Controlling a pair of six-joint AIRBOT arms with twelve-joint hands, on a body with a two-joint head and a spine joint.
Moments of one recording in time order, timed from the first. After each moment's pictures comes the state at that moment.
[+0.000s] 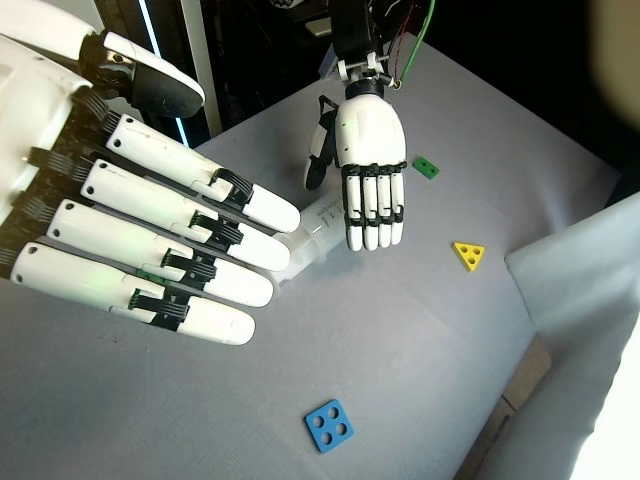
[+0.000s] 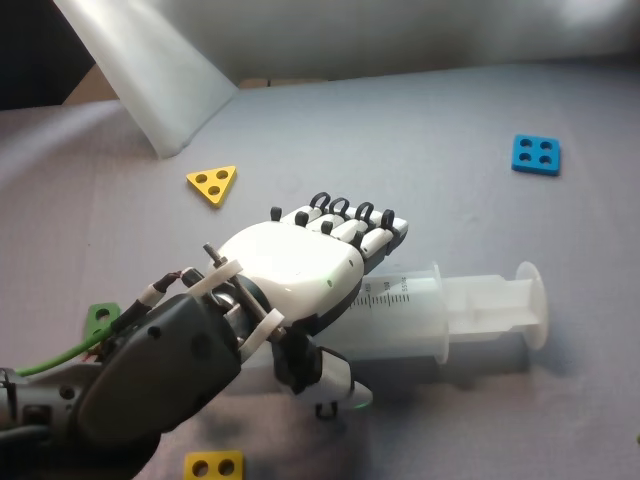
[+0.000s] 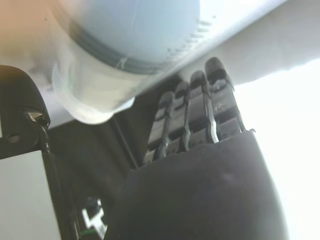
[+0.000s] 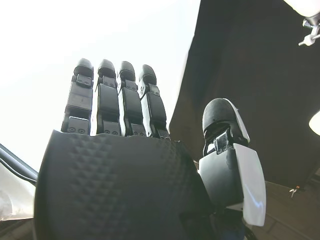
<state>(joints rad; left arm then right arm) 0.72 -1.21 0.83 -0.96 -0.67 1.85 -0.21 -0.33 0.75 -1.16 0.20 0.47</state>
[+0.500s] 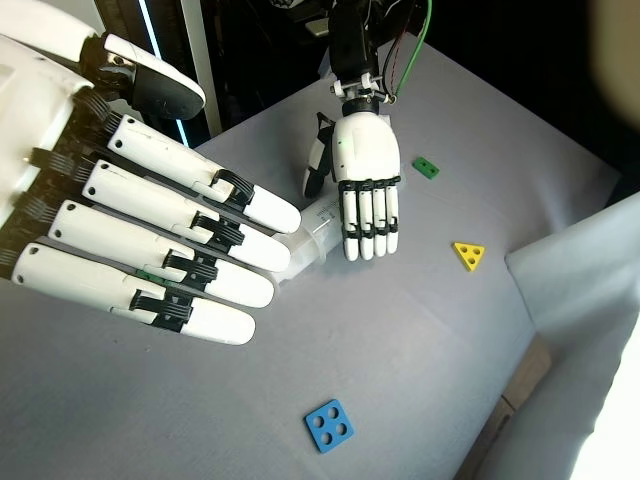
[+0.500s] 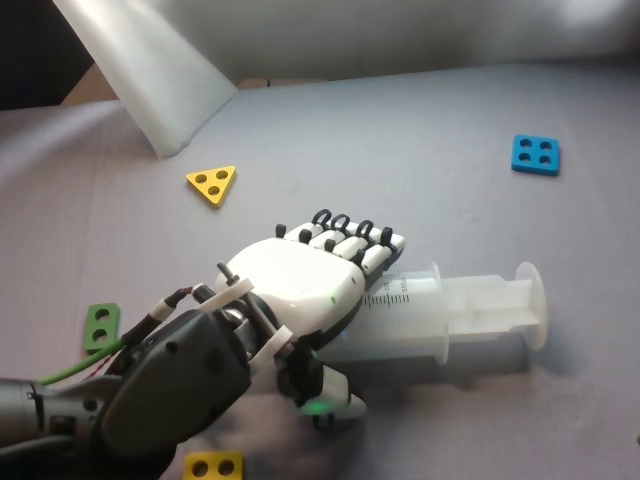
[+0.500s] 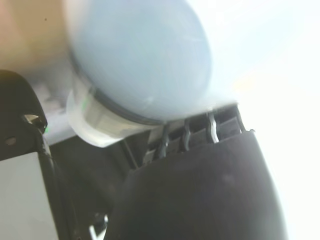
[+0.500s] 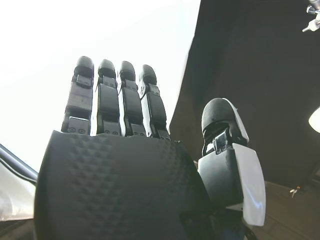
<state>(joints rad) 0.76 -1.26 0.87 -0.96 -0.70 1.86 -0.21 -0.33 0.75 -1.16 0.13 0.50</state>
